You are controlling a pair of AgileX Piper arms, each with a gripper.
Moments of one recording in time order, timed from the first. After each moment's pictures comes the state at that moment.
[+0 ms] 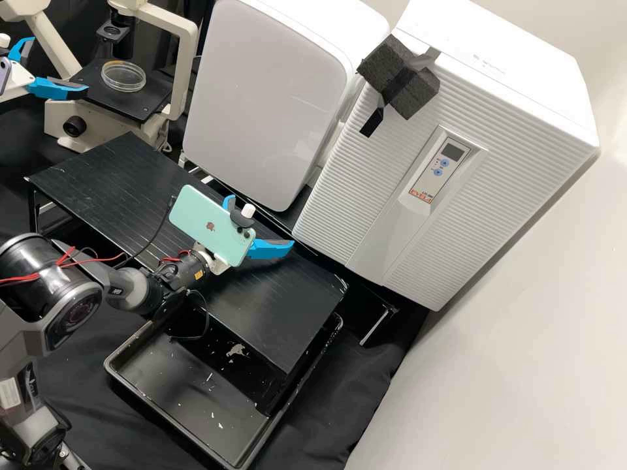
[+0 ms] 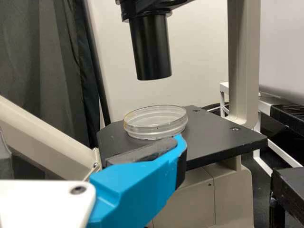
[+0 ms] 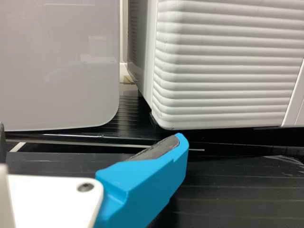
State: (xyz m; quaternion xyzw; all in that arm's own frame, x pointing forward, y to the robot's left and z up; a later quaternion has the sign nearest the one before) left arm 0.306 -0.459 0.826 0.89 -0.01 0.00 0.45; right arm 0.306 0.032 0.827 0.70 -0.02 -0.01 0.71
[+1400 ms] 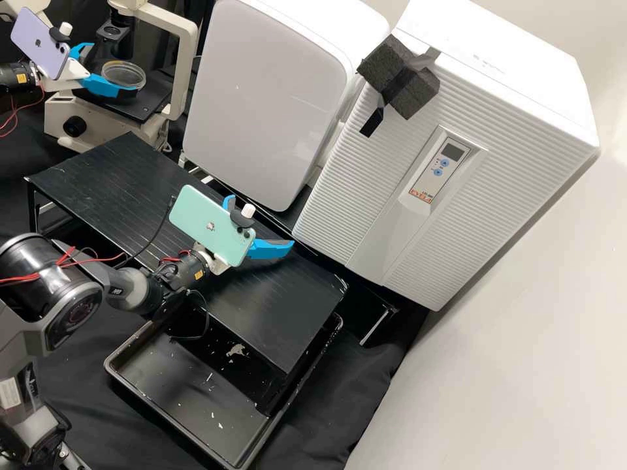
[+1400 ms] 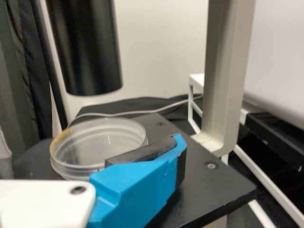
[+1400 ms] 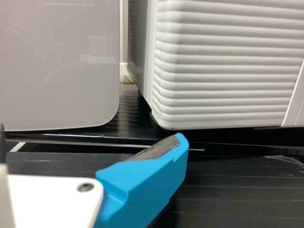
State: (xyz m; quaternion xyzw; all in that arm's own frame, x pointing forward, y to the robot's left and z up) left arm 0.415 -0.481 0.819 0.88 0.03 -0.08 0.47; right arm 0.306 0.032 0.827 0.70 -0.02 -0.01 0.71
